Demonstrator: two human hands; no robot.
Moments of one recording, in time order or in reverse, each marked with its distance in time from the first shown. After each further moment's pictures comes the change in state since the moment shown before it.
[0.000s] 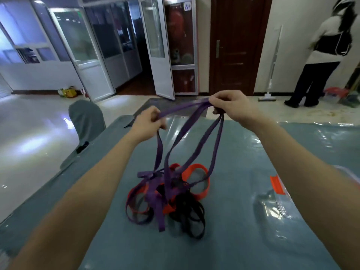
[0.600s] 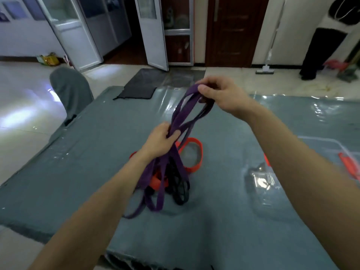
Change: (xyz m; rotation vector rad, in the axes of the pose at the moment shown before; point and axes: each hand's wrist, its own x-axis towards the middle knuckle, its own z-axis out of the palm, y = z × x) left_hand -0.071 -0.046 0.114 0.079 -0.074 0.030; right_hand -0.034 0.012 0.030 0.040 -0.143 -0.024
